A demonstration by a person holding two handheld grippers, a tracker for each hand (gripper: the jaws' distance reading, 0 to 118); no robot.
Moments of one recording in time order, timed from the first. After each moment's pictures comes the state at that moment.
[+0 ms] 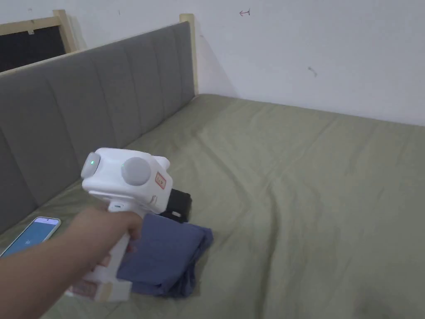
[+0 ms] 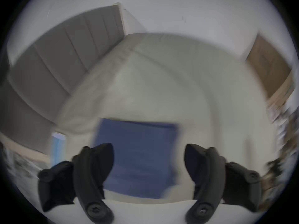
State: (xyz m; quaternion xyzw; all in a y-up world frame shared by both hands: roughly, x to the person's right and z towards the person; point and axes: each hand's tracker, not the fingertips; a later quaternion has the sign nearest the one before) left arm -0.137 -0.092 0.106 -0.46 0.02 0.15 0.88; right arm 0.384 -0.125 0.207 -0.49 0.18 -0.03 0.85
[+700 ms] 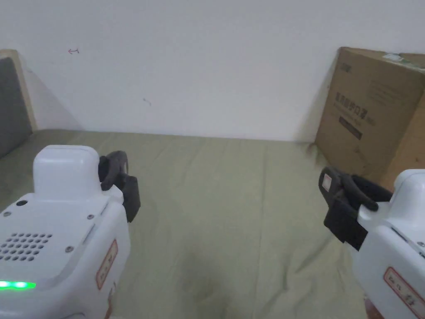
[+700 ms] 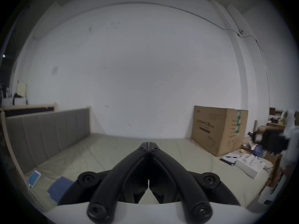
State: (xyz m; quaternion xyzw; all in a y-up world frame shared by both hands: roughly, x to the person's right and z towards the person) left arm 0.145 0.030 0.292 0.02 -0.04 0.03 1.00; right arm 0.452 0.040 0.327 0.05 0.05 -0.03 1.00
